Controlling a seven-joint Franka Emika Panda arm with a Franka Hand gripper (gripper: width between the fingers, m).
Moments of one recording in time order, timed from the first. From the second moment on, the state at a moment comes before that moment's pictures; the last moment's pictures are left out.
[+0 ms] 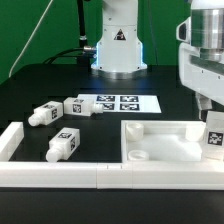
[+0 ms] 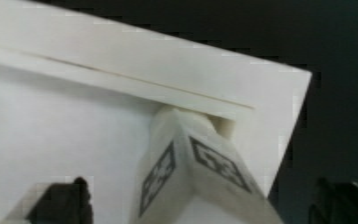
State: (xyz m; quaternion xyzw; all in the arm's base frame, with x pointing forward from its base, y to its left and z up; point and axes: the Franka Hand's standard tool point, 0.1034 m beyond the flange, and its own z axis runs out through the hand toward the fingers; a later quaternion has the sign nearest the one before) arm 0.641 0.116 0.075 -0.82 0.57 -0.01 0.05
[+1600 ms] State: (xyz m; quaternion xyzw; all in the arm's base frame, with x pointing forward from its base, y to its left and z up) arm 0.640 0.113 0.073 -0.80 0.60 -0.01 0.04
